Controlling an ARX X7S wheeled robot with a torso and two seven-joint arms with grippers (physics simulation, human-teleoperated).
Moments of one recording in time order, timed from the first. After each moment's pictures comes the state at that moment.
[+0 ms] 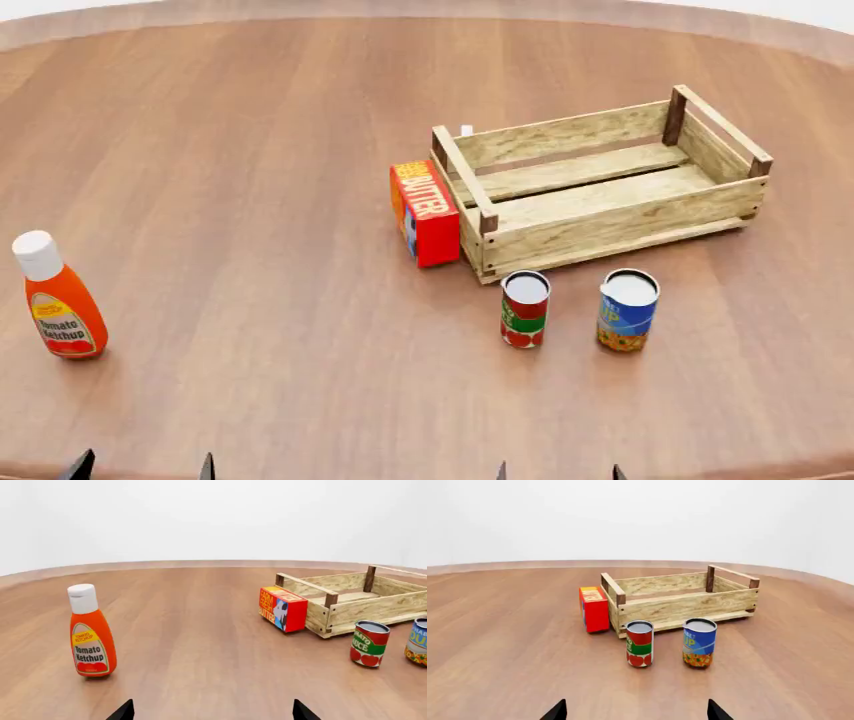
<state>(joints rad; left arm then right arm) 0.00 0.00 0.00 0.00 0.00 0.00 0.00 0.00 0.00 0.00 0.00 0.00 0.00 0.00</state>
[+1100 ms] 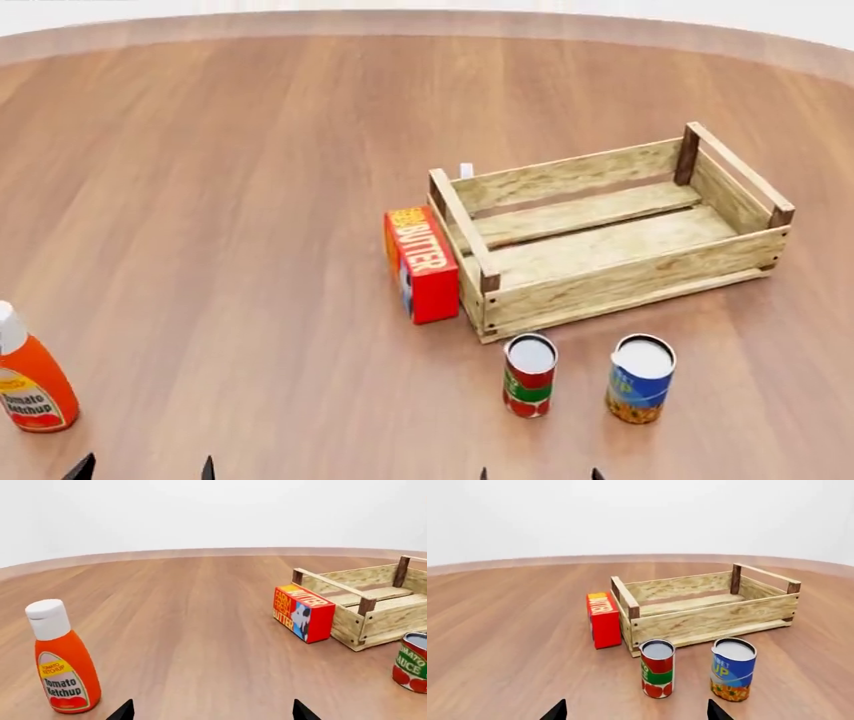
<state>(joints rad) -0.02 -0.08 0.09 0.01 -0.06 -0.08 -0.11 0.00 0.08 -0.11 -0.05 0.12 0.07 0.07</state>
